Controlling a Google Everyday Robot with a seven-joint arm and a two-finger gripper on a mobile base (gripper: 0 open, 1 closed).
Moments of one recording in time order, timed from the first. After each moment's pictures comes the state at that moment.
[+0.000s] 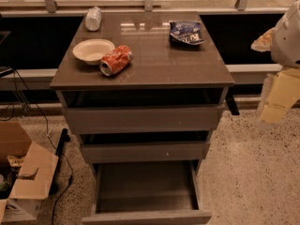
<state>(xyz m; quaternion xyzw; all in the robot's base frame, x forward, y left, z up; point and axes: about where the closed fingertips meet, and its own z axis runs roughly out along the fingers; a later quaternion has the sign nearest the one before) 0.438 -0.217 0.976 -0.60 0.78 -0.03 0.16</state>
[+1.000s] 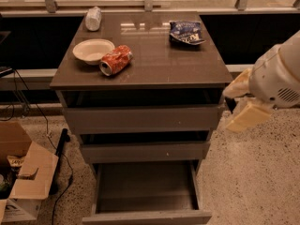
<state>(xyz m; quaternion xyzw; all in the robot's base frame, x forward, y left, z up) 0.434 -0.186 0.913 -0.60 0.77 0.05 0.21</state>
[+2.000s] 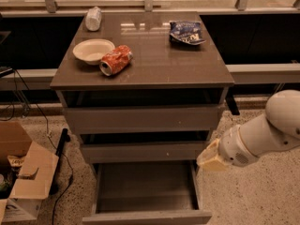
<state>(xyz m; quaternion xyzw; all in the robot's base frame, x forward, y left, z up) 0.425 -0.168 0.711 -0.53 0.80 0.21 0.21</state>
